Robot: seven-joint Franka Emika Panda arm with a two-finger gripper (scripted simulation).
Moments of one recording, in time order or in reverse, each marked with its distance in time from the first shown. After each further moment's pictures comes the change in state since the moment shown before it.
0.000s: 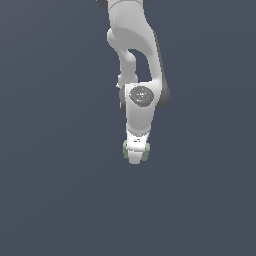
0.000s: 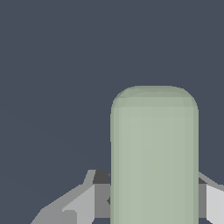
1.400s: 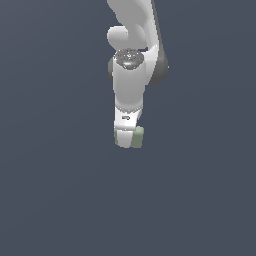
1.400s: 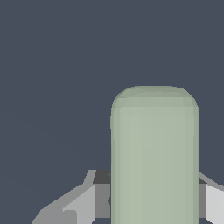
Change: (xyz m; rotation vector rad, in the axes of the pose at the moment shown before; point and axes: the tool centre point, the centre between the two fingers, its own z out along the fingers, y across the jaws) arm -0.038 -0.013 -0.092 0.001 0.000 -0.001
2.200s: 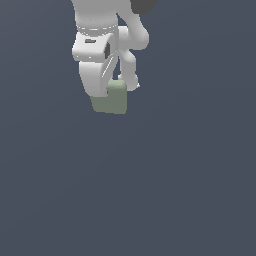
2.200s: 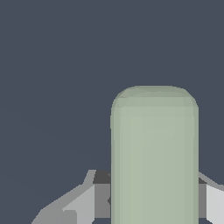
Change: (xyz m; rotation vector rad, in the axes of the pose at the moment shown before) arm -0.072 -0.023 -0.180 -0.002 0.003 -0.001
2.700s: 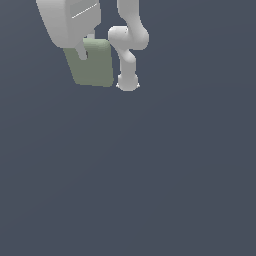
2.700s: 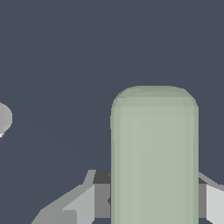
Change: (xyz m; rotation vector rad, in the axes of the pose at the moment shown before) arm -0.041 -0.010 -0.100 -0.001 -0.001 0.001
